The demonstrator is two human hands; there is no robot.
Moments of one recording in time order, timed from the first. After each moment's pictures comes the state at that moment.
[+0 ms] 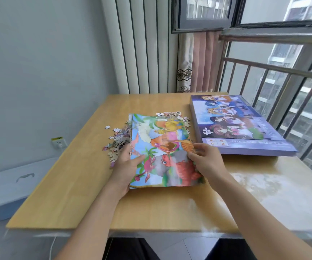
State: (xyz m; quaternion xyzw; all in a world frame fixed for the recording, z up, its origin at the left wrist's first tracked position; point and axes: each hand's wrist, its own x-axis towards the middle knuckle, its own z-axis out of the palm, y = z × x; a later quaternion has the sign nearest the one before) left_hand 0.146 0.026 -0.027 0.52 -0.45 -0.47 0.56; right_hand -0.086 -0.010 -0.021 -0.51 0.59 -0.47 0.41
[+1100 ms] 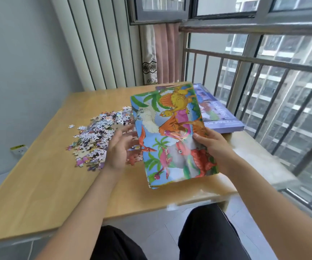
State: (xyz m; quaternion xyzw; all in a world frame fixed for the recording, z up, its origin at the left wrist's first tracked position) left_hand 0.074 0.017 -0.012 0.43 -0.48 -0.50 0.57; right_hand -0.198 0.023 -0.012 -0.44 0.48 -0.55 0.53
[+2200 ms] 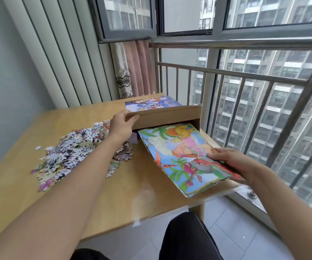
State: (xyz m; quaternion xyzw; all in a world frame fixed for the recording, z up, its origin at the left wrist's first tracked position) left_hand -0.029 -0.078 0.049 0.51 -0.65 -0.30 0.47; right_hand -0.351 0.068 -0.011 -0.37 0.56 -0.43 0.60
